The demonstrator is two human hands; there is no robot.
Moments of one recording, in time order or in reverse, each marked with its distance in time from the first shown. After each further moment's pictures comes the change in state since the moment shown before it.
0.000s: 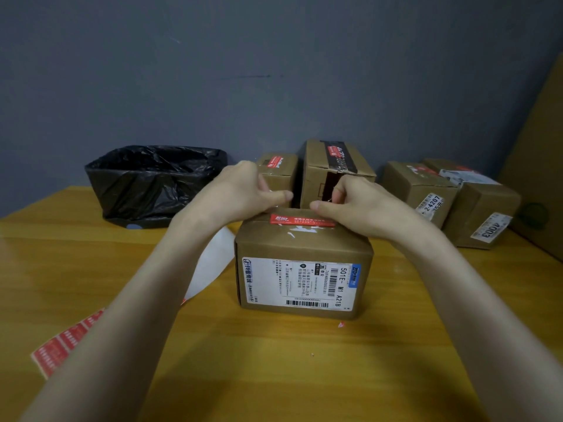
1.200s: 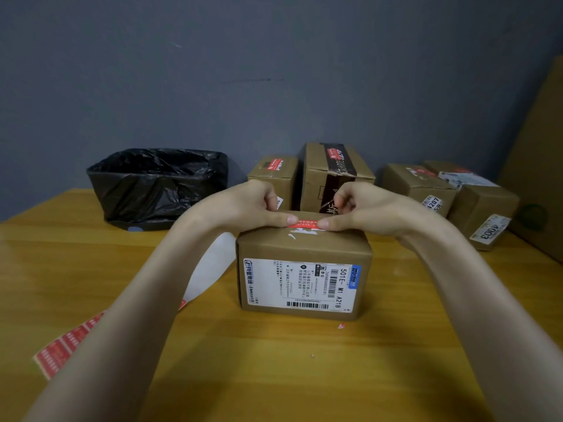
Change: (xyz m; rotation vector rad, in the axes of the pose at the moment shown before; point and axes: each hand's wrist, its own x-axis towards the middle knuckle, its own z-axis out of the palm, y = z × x) left_hand 0.002 -0.008 0.003 -0.043 -0.259 0.077; right_hand 0.009 0.016 -0.007 0.194 -0.202 -0.020
